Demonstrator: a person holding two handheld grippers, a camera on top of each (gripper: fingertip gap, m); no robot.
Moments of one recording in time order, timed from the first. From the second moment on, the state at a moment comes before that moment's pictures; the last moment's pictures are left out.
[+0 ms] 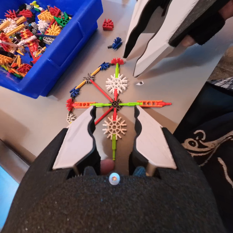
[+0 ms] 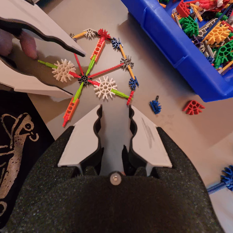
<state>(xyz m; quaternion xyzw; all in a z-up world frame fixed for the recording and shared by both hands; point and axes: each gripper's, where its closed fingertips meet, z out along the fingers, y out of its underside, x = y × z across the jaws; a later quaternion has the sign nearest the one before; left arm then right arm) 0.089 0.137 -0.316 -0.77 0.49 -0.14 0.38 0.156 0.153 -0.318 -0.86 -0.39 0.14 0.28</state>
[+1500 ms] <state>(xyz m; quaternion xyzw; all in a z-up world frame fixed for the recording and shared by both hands) 0.028 0.128 -0.272 -0.77 0.47 -0.17 0.40 0.111 0.089 -0.308 -0.81 -0.43 0.28 0.26</state>
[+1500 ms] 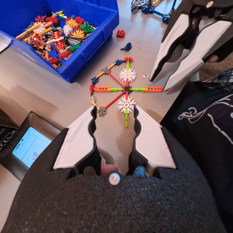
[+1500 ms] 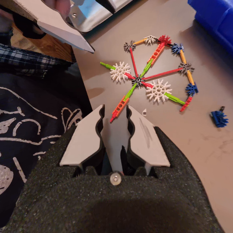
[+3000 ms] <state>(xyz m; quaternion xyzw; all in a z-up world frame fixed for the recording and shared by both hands) 0.123 0.078 -0.286 -0.67 0.54 -0.28 0.42 0.099 0.348 -0.254 -0.75 -0.62 0.00 0.25</state>
